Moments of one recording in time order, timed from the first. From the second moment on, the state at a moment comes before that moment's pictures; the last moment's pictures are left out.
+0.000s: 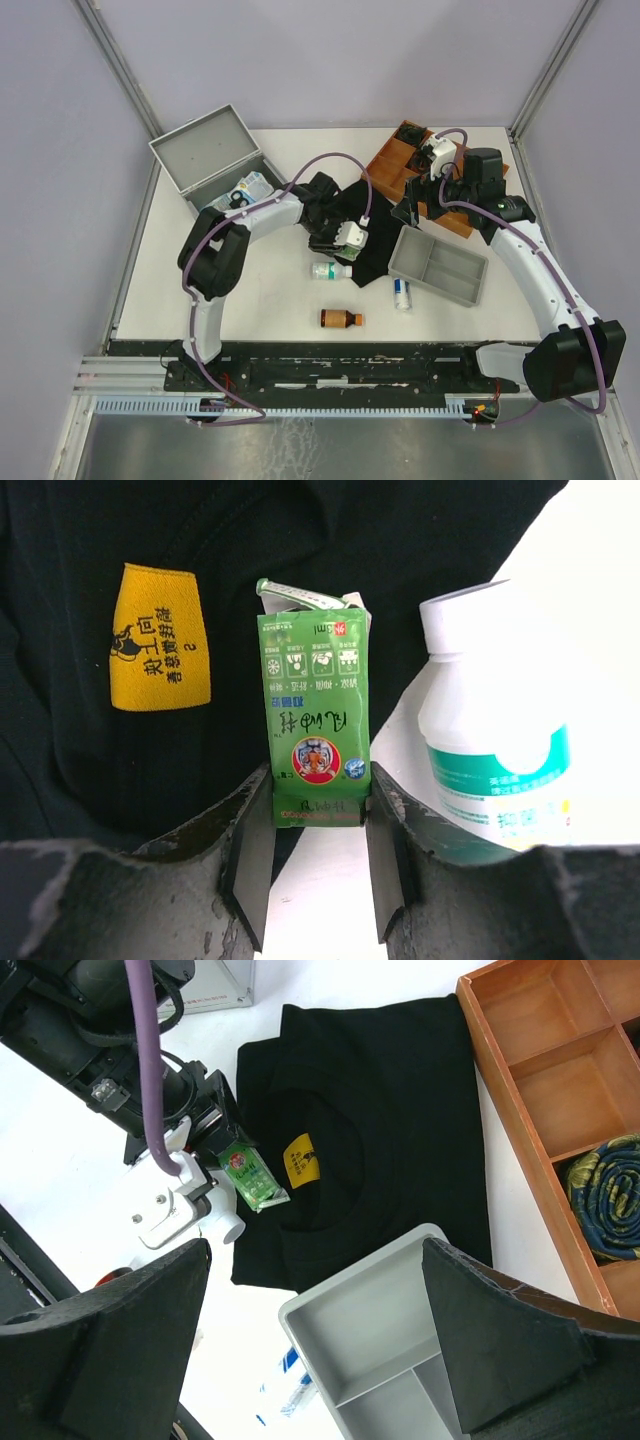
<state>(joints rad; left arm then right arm) -0.62 2.06 1.51 -0.74 0.51 1.26 0.19 1.26 1.15 -0.50 -0.52 -0.07</state>
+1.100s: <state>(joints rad) -0.63 1.86 1.42 -0.67 0.52 1.13 0.18 1.26 1.15 -0.50 -0.53 -0.07</state>
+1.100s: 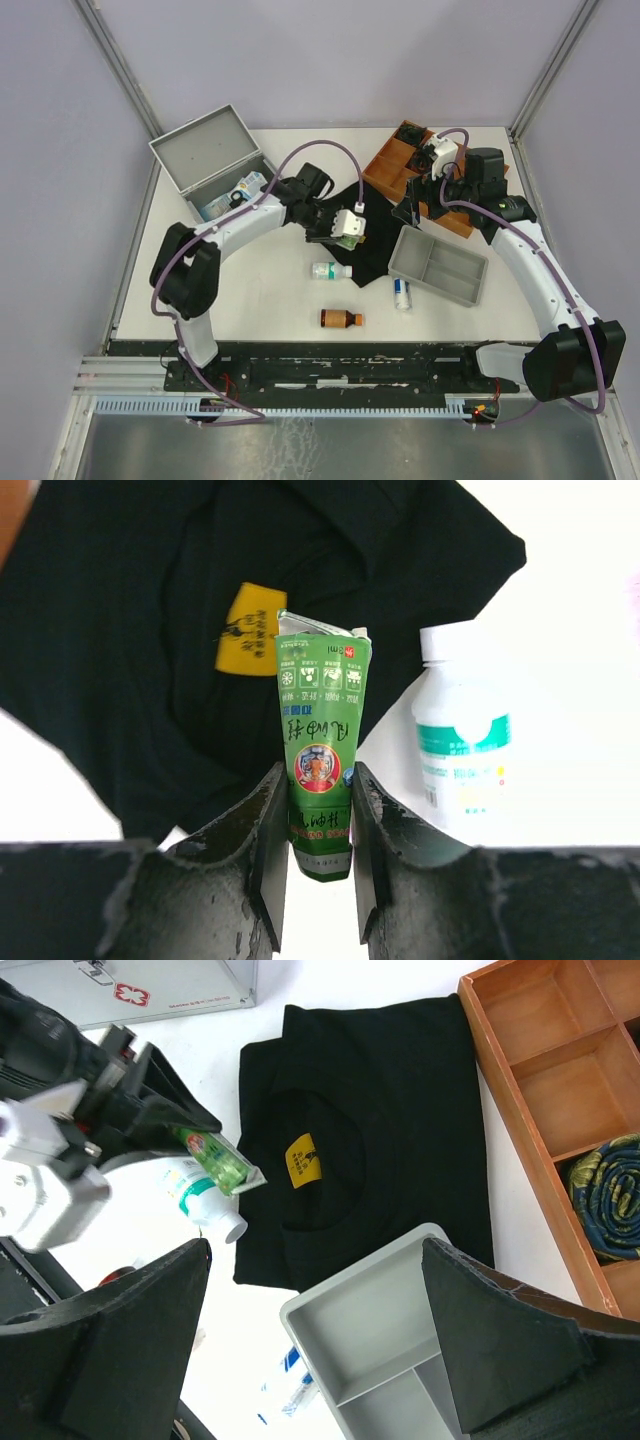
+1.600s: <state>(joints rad) -0.30 1.61 1.36 -0.61 0.47 0.94 0.17 1.26 1.15 -0.51 -0.56 -0.06</state>
